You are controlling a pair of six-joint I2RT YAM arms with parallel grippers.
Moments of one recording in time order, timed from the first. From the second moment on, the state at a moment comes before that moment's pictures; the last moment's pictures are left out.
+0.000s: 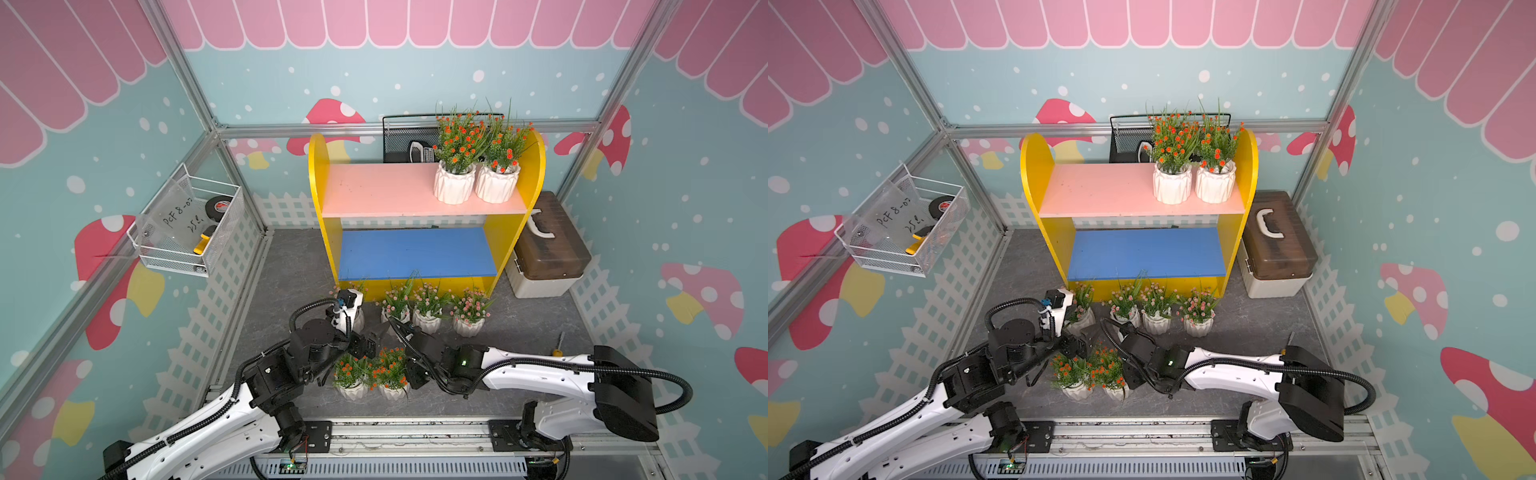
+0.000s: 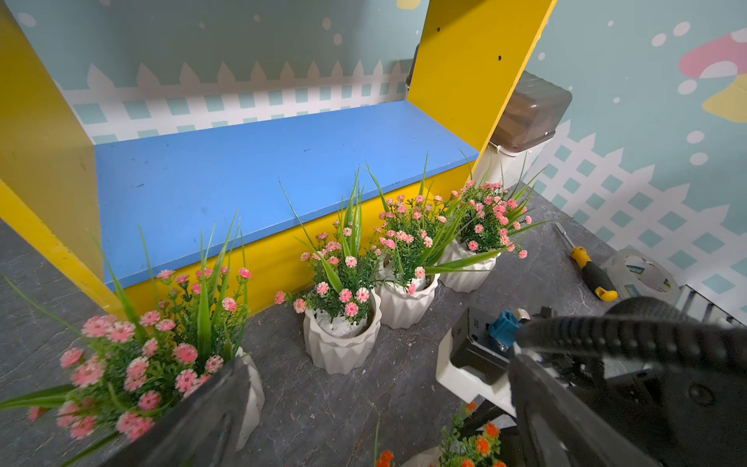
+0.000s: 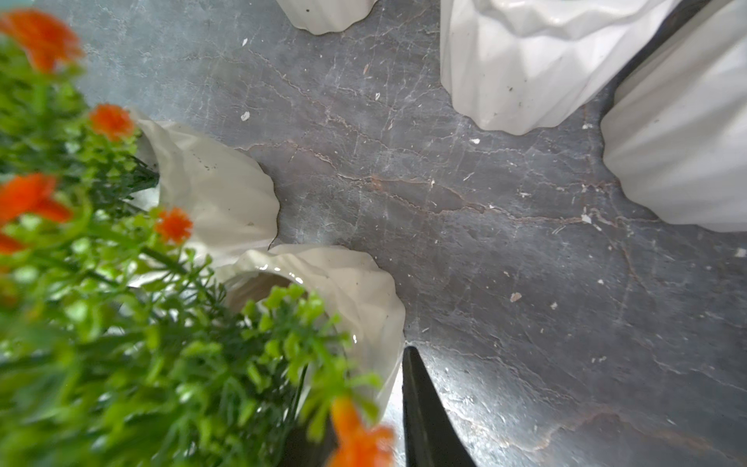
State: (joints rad) left arm -0.90 0.69 0.67 -0.30 -0.23 -0.26; right arm 1.18 1.40 0.80 -0.35 0.10 0.61
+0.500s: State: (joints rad) left arm -0.90 0.69 0.67 -0.31 -0.23 -0.26; right arm 1.19 1.46 0.85 -0.38 0.14 0.62
